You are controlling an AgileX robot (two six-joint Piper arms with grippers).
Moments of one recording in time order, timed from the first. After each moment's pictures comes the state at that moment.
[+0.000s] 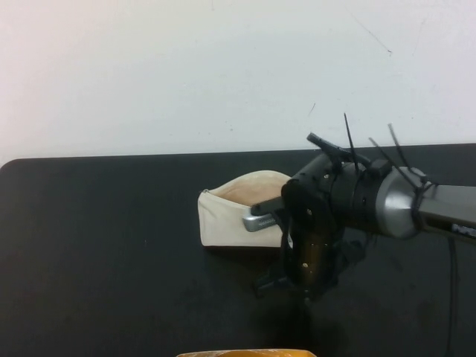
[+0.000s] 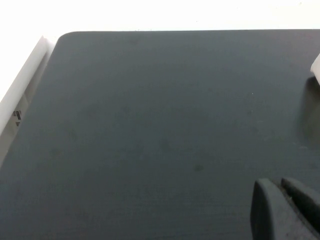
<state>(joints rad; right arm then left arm) 0.71 2.07 -1.50 -0.07 0.95 0.38 -0.01 -0.01 0.02 -0.14 0.37 0.07</state>
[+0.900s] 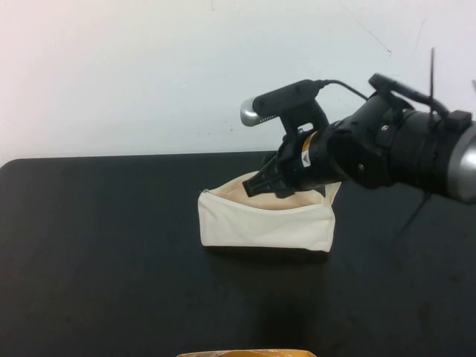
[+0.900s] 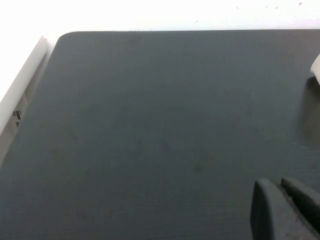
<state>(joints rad) 0.64 1.91 -1.50 -0.23 0.47 0.30 -0.01 -0.01 0.02 -0.14 0.37 0.07</state>
